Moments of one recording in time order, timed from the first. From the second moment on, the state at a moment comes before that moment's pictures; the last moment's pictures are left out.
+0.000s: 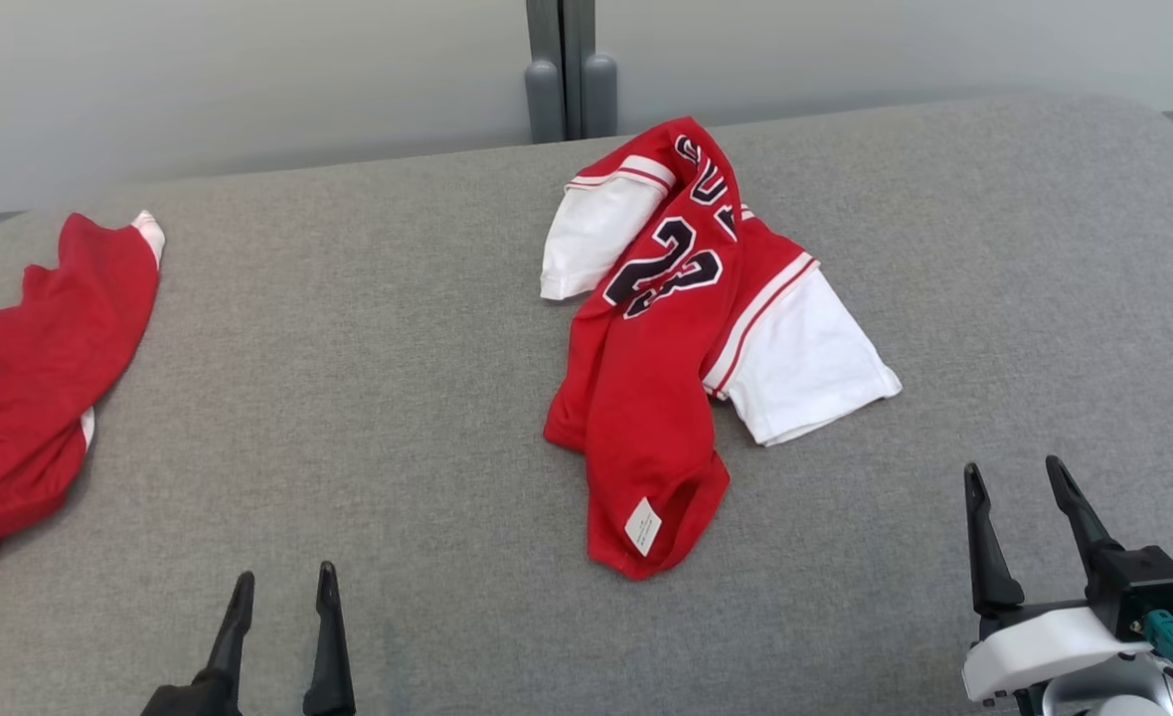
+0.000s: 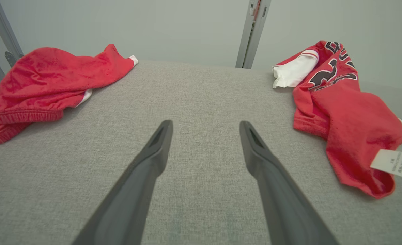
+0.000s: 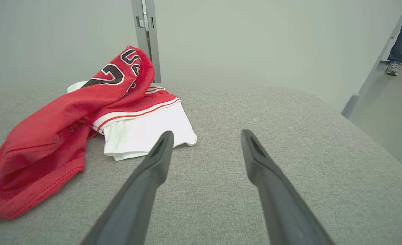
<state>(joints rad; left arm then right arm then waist) 0.16 0.05 -0.07 0.09 -0.23 -0.01 -0.26 0.04 -0.06 -0.11 0.14 0.00 0.13 -0.26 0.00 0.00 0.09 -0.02</state>
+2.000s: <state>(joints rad) -0.18 0.05 -0.58 0.58 -0.52 -0.04 -0.11 0.02 -0.05 -0.07 0.17 0.01 0.13 -0.26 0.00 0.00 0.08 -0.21</state>
